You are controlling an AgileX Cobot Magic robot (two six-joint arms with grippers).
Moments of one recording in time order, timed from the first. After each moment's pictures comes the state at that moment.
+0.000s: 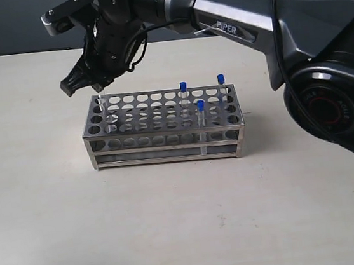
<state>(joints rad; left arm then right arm) -0.04 0.00 0.00 0.47 0.30 -0.52 0.87 2.36 -2.18 0.08 0.94 -0.15</state>
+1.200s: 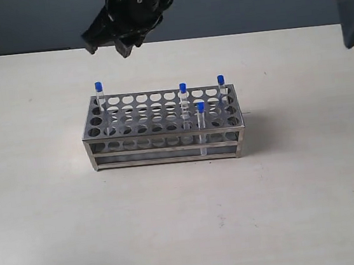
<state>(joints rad) -0.04 0.00 0.00 0.47 0.30 -0.52 0.84 2.16 -2.18 -0.03 1.20 -0.11</state>
